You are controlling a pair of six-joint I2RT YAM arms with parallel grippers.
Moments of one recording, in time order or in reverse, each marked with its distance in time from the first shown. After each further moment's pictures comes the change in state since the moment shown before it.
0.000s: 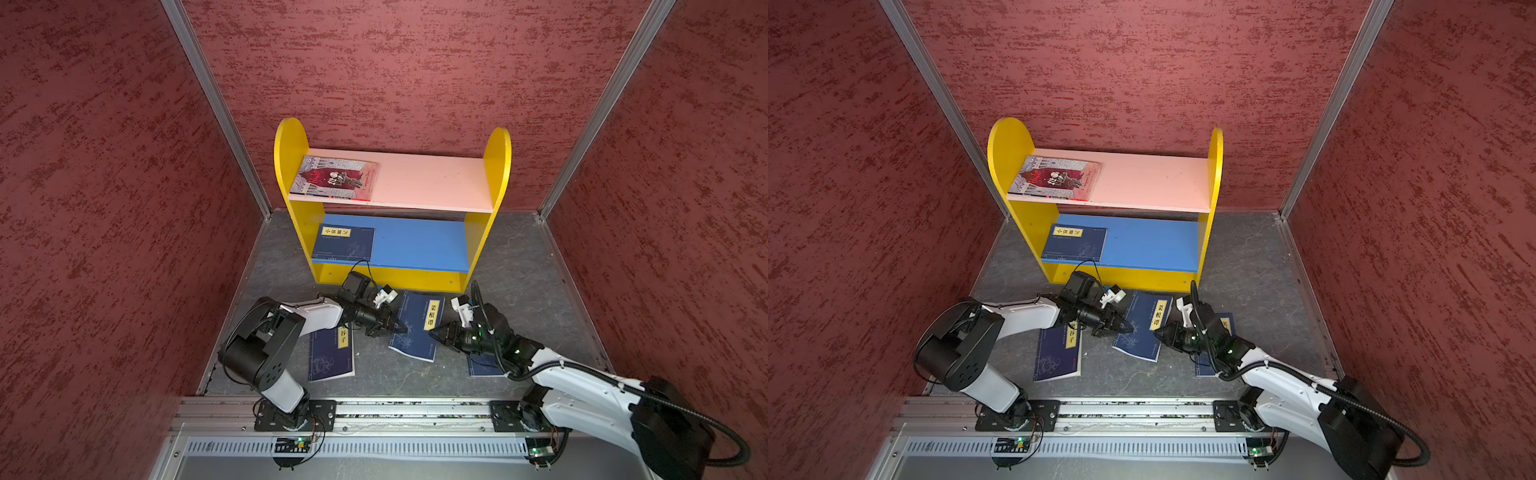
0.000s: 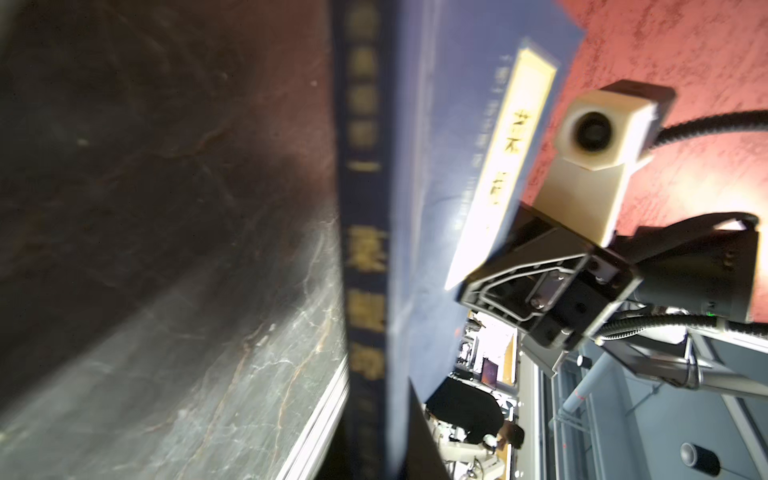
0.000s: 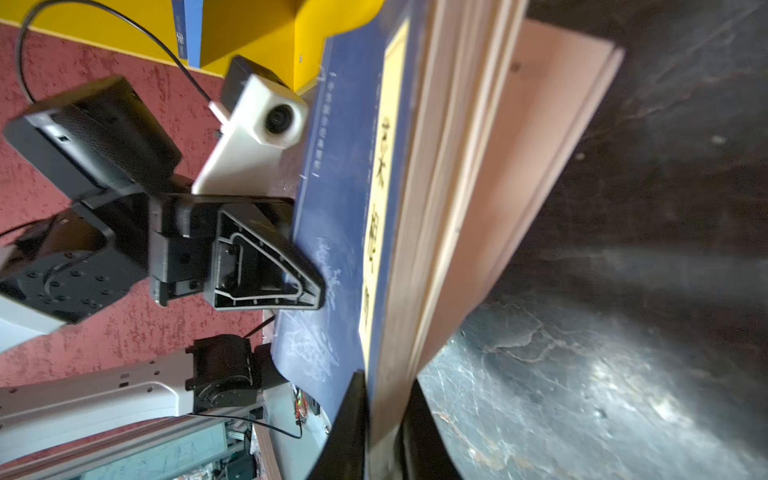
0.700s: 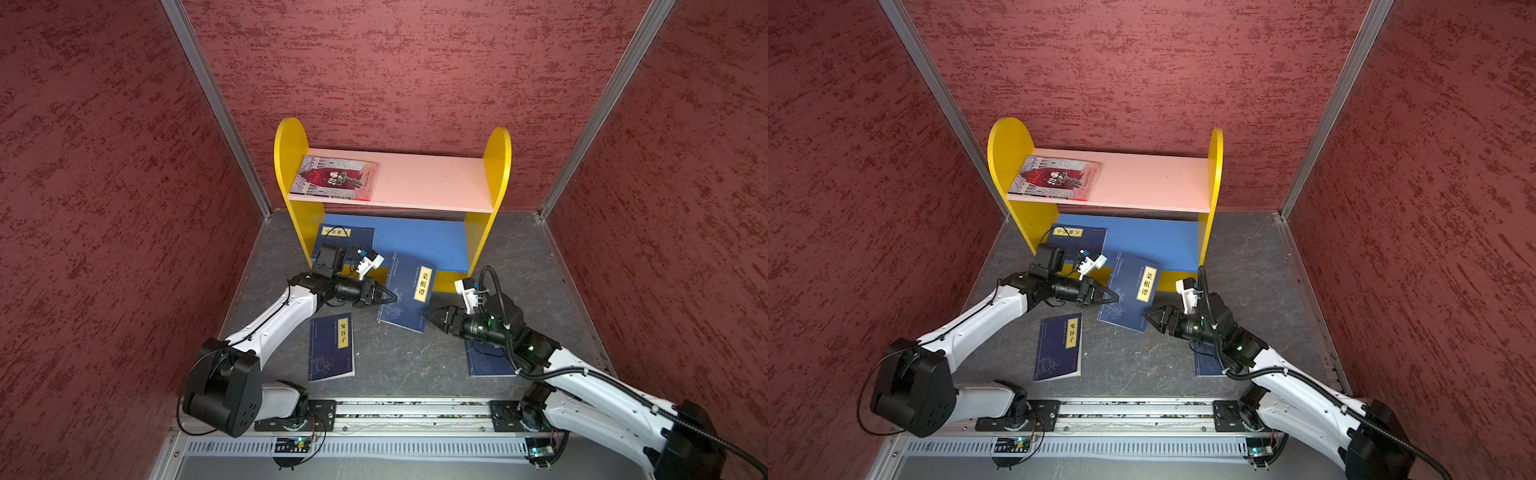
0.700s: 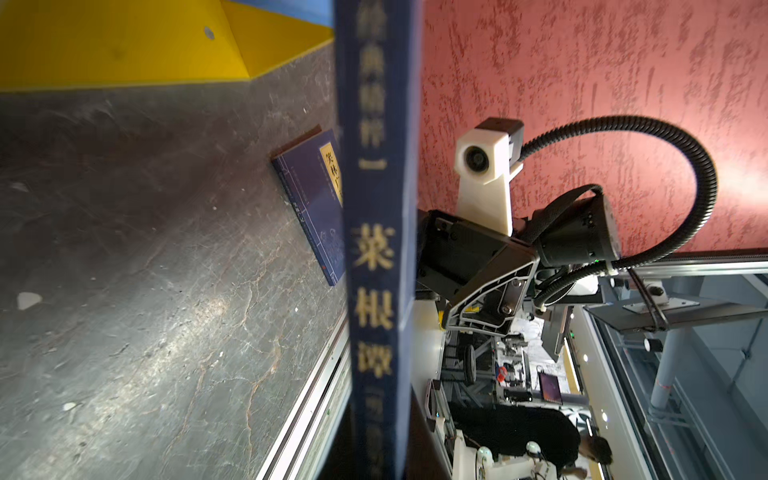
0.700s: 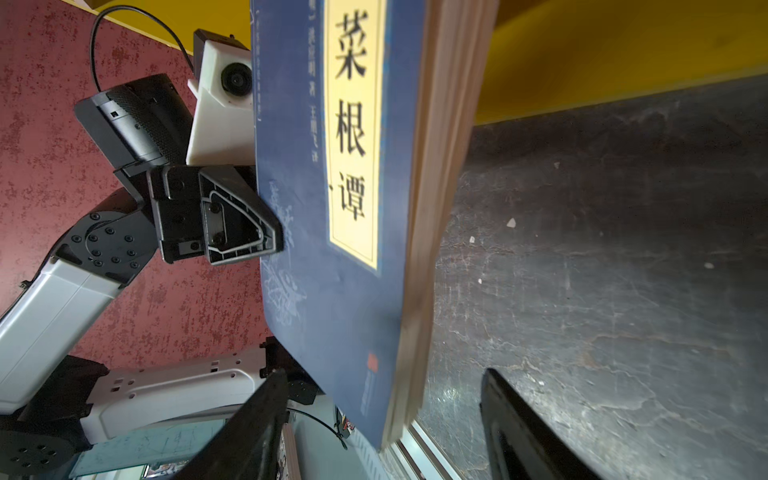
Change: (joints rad) left arm 0.206 -0.275 0.216 -0.354 0.050 0.188; right arm 0.000 -0.136 0.166 -0.081 0.007 -0.061
